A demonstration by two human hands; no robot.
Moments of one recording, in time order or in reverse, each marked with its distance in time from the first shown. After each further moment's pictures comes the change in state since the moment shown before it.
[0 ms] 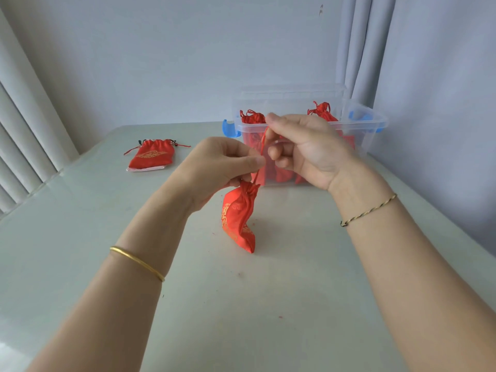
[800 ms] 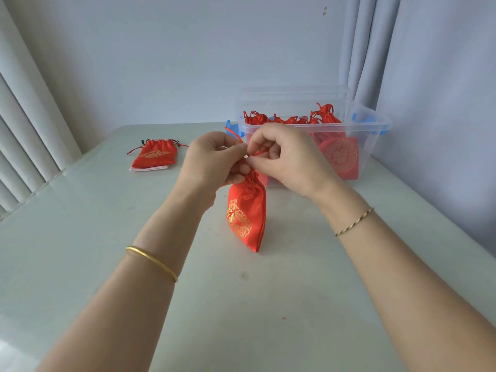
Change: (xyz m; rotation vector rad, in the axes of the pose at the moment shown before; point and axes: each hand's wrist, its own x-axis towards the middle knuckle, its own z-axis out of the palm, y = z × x) left_hand 0.004 -0.003 0.004 -0.188 0.305 -0.027; right_hand 0.002 0.021 0.011 -0.782 0.016 -0.428
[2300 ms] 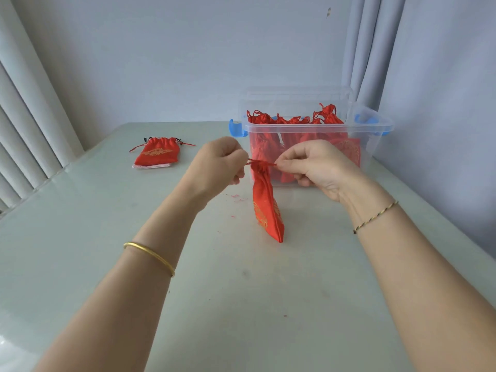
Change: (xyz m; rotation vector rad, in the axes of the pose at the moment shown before) left_hand 0.003 -0.007 -0.008 0.371 -0.078 0.123; right_hand -0.006 0.024 -0.020 0.270 -0.068 0.538
